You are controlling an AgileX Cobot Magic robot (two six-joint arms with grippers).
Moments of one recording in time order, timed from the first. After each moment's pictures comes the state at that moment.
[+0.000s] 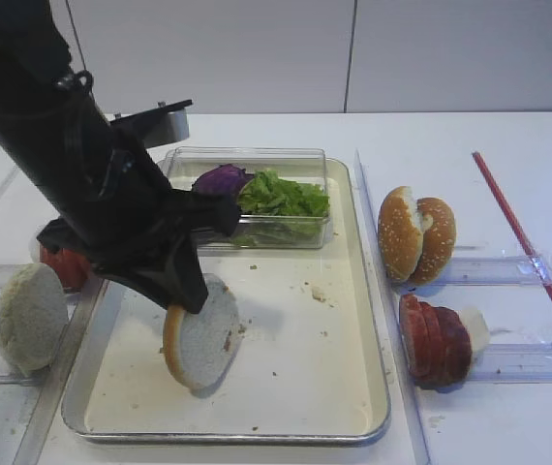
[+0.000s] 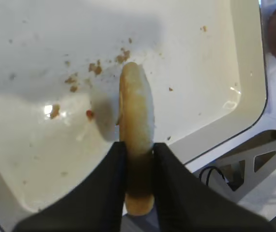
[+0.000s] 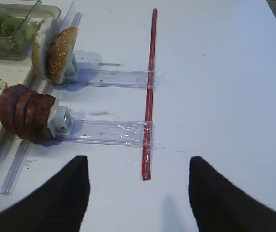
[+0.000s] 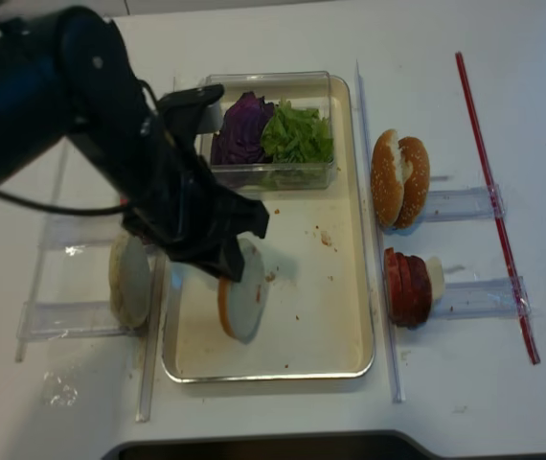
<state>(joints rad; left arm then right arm) -0.48 1.56 -1.15 -0.42 1.09 -0.01 0.02 -0.02 -0.47 0.13 1.11 -0.06</state>
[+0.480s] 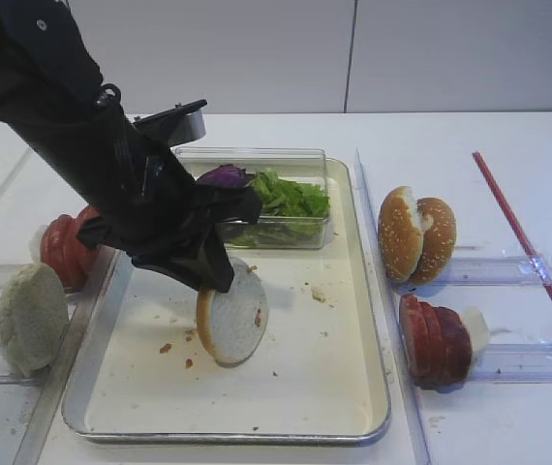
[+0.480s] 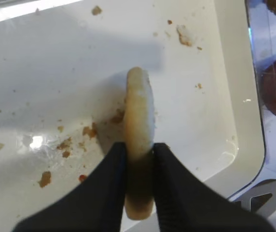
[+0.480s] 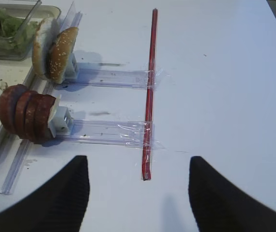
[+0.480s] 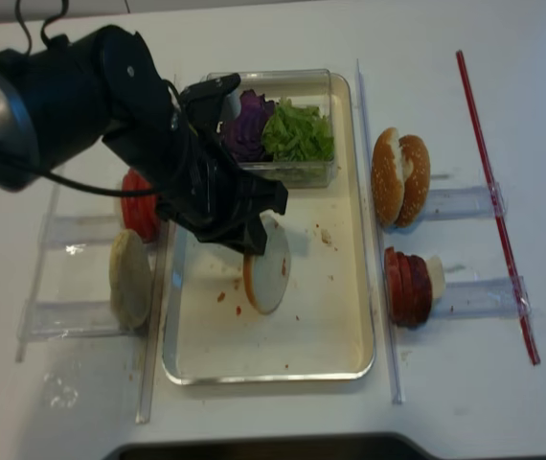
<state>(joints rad) -0.48 1.65 -1.15 -0.50 0.93 0.05 0.02 -0.02 -0.47 0.13 1.11 -0.06</state>
